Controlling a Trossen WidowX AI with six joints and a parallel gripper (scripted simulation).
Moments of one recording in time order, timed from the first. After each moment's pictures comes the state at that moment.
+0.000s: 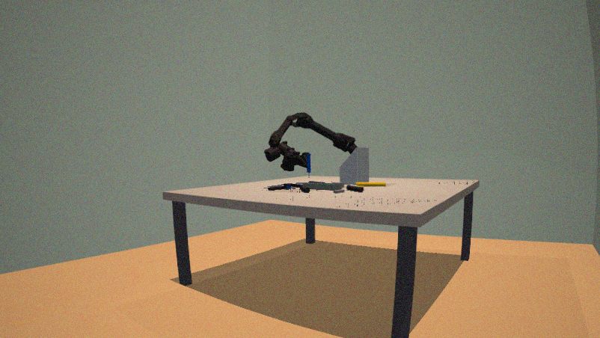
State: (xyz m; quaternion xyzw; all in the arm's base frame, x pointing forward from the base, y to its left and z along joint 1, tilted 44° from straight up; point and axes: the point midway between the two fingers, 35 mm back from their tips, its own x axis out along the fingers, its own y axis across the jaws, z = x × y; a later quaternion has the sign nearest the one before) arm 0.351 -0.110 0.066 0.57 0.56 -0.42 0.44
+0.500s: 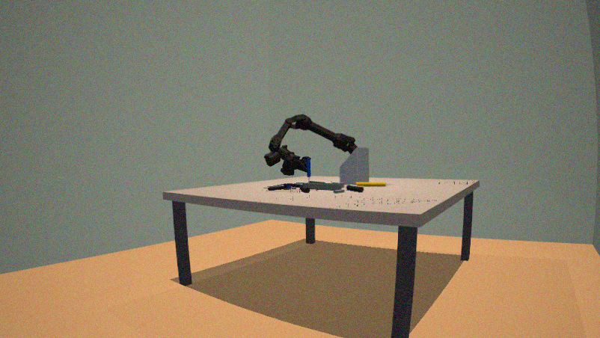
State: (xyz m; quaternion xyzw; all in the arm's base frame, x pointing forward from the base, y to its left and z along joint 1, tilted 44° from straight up) arm 0.352 -0.125 0.050 0.57 0.56 -0.42 0.44
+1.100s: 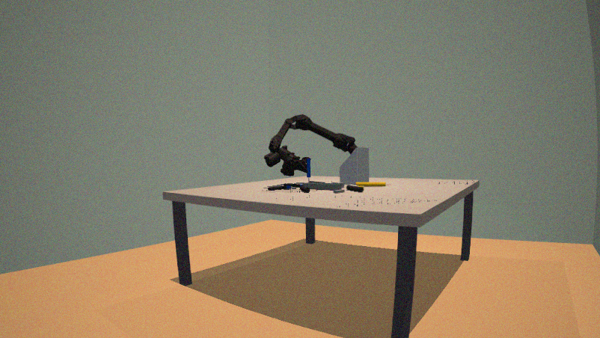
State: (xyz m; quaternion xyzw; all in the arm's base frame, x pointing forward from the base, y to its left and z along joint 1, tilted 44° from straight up) arm 0.352 -0.128 0.049 0.57 0.56 -0.42 0.44
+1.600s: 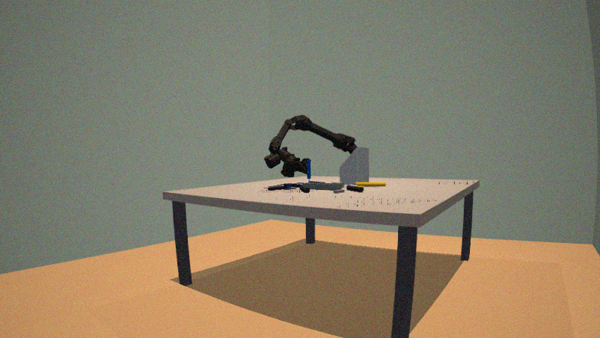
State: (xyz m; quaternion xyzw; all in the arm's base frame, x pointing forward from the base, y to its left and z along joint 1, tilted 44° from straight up) arm 0.351 -0.132 0.044 0.57 0.56 -0.42 0.44
